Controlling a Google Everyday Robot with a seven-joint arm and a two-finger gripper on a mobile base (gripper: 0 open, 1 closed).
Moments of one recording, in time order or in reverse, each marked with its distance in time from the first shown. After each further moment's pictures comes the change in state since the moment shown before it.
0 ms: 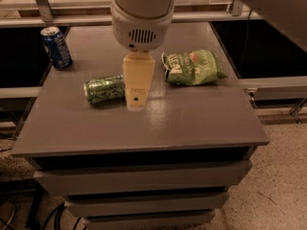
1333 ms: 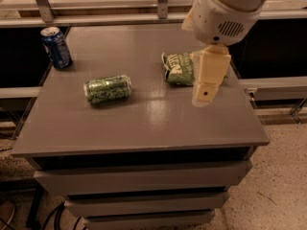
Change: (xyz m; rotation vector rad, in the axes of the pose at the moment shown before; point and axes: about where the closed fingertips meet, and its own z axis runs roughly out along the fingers) arm 0.114 -0.001 -0.022 -0.030 -0.036 0.046
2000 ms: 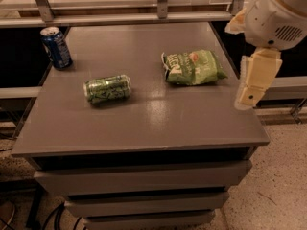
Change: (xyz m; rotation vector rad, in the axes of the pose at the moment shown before) arm 0.077 0.006 -0.015 0.014 0.027 0.106
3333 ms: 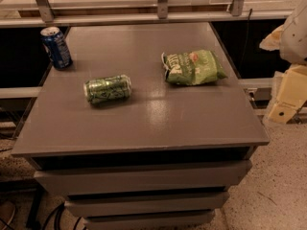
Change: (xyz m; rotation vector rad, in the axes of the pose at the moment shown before) arm 0.057 0.026 -0.005 -0.022 0.057 0.163
